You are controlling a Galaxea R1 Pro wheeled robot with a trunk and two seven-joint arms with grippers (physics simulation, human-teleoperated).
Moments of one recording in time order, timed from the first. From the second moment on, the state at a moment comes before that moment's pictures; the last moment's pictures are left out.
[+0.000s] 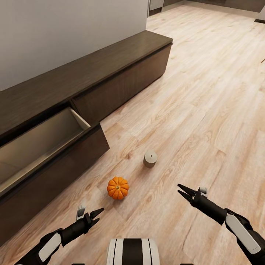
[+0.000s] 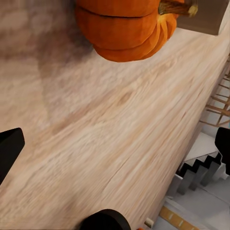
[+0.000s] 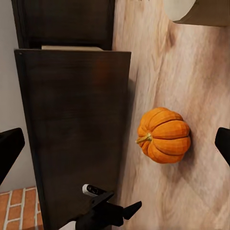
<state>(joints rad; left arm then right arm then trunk) -0.47 0.23 -0.28 -0.50 1.05 0.46 -0.82 -0.36 -0.40 0.12 -1.03 -1.15 0.57 0.83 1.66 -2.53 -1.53</state>
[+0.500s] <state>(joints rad) -0.47 0.23 -0.28 -0.50 1.05 0.46 -0.82 -0.36 -0.40 0.12 -1.03 -1.15 0.57 0.83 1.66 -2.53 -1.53</state>
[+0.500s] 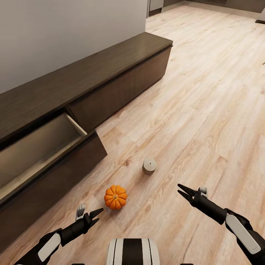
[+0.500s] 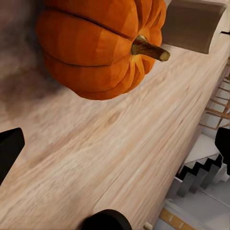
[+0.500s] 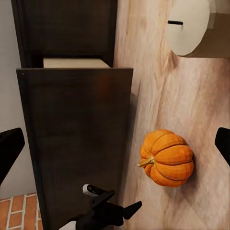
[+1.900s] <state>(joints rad) -0.47 0.23 -0.21 -0.49 1.05 0.43 -0.69 -0.36 -0.40 0.12 -1.03 -1.15 0.57 0.84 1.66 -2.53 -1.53</state>
